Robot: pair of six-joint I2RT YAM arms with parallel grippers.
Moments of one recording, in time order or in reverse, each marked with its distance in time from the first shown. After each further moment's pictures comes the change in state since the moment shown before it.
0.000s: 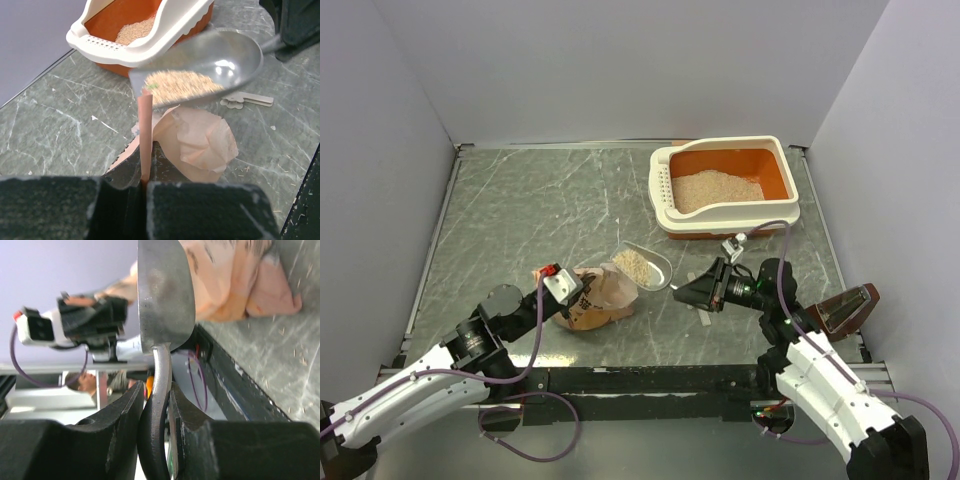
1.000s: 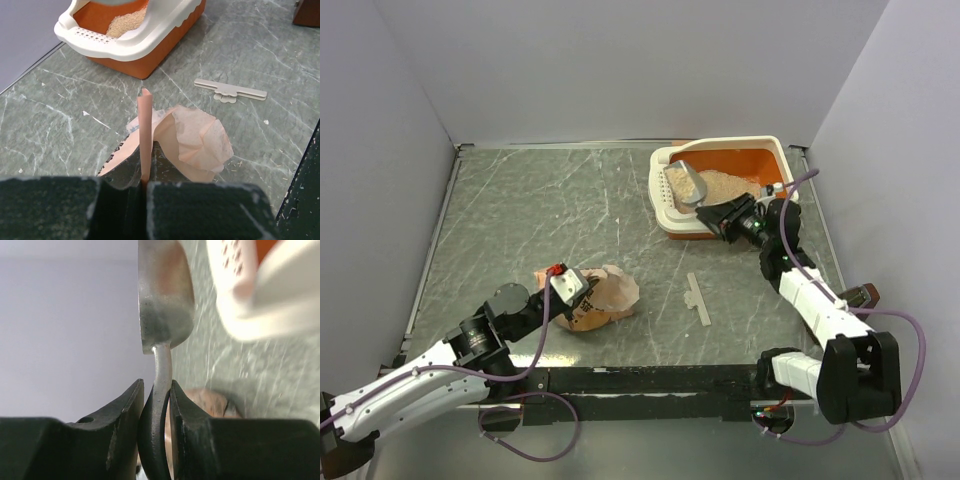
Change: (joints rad) left arm -0.035 0.040 0.017 -0.019 -0.018 -0.021; right arm -0.228 0.509 0.359 0.095 0.320 -0.014
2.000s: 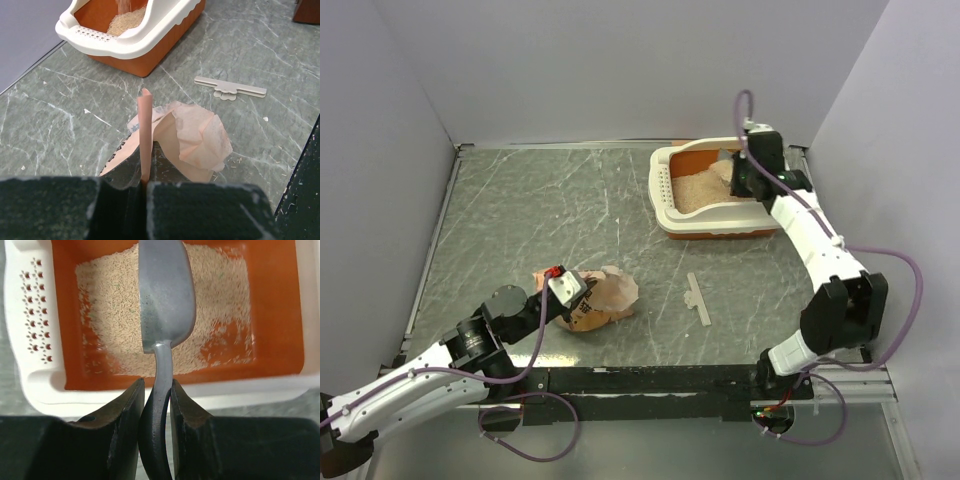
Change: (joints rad) left arm -0.022 -0.023 0.009 -0.041 -0.026 0.004; right arm 0.022 0.370 0.766 -0.840 0.645 -1.089
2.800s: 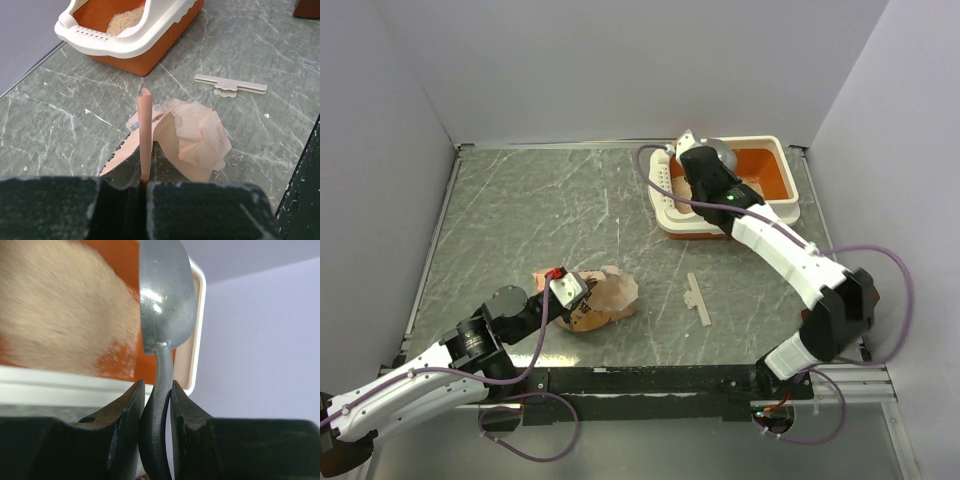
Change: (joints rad) left arm -0.006 -0.003 0.000 -0.008 -0.001 0.016; right arm 0.401 0.037 -0.010 0.122 0.693 -0.713
